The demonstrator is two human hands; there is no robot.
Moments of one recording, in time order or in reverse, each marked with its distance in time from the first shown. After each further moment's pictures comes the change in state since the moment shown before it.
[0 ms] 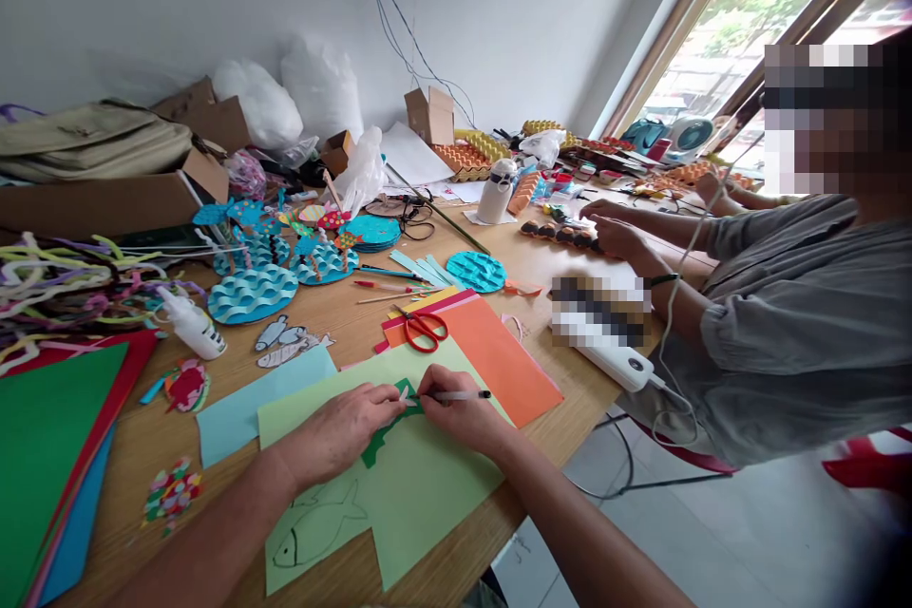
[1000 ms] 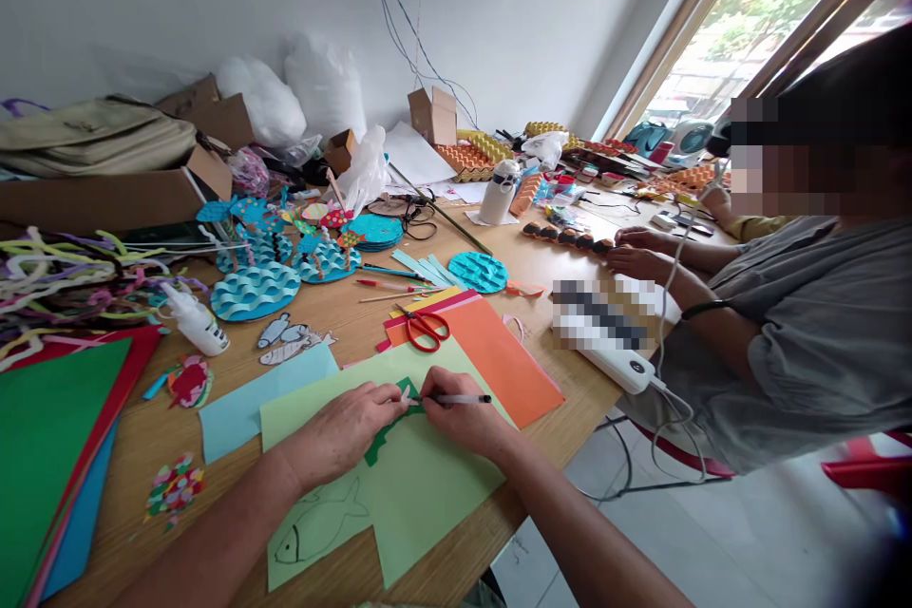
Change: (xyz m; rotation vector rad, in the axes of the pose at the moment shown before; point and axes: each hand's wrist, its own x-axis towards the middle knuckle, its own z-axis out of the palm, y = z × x) left_hand -0.003 0.001 0.005 -0.017 0.025 -0.023; right_hand -0.002 -0.004 0.000 -0.097 0.002 -0.017
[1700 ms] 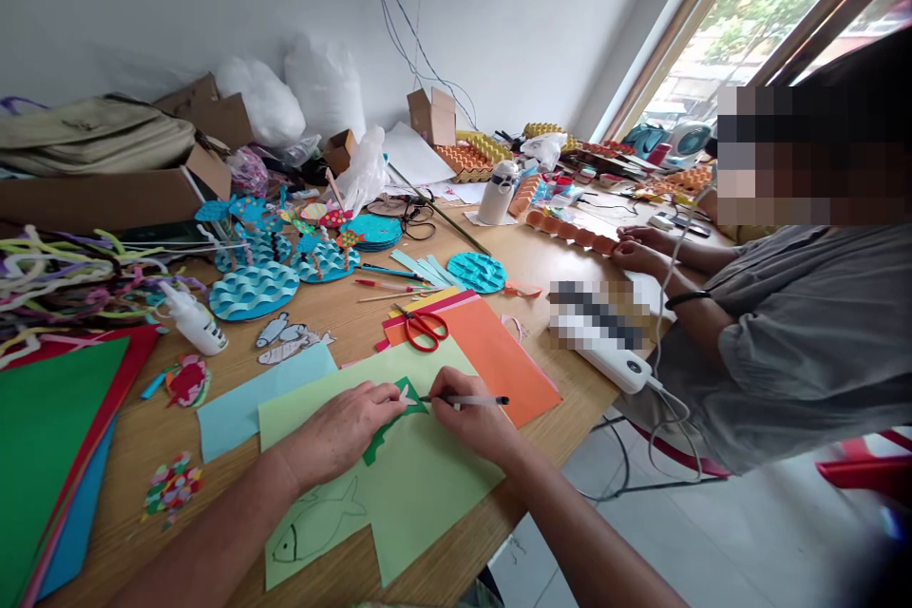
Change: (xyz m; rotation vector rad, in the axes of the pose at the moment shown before) left_hand 0.001 0.007 -0.005 0.113 -0.026 0.008; right_hand -0.011 -0.001 -0.007 0.063 0.037 0.027
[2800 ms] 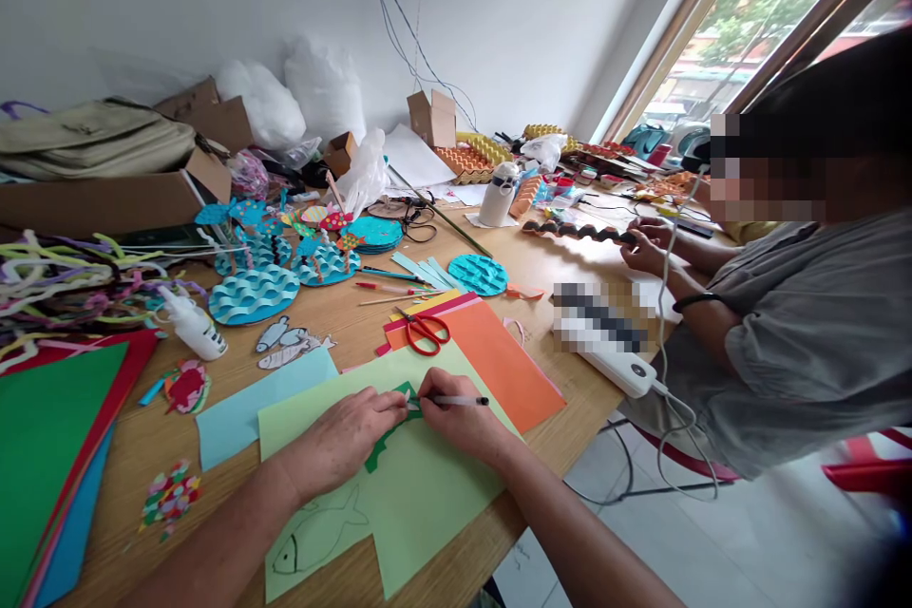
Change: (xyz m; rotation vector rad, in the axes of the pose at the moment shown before) left_hand -0.001 -0.005 0.004 -0.074 -0.054 -0.051; right_hand 0.014 0.003 0.014 -0.017 0.012 0.031
